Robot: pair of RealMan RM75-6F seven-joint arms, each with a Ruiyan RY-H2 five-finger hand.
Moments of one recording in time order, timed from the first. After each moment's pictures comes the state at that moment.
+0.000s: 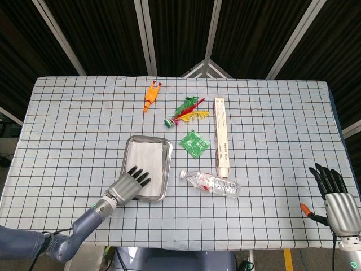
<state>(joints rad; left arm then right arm) -0.87 -1.48 0.11 -1.71 0.92 0.89 0.93 0.05 -1.11 0.02 -1.54 -1.61 1.54 0.18</state>
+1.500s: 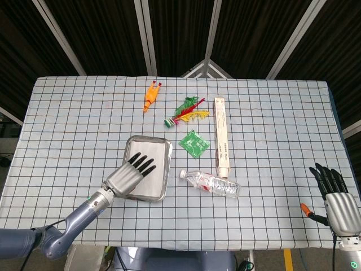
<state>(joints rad) -0.83 -1.37 0.07 -1.74 1.19 1.02 0.67 0.05 -1.11 0.02 -1.54 -1.61 1.55 0.18</state>
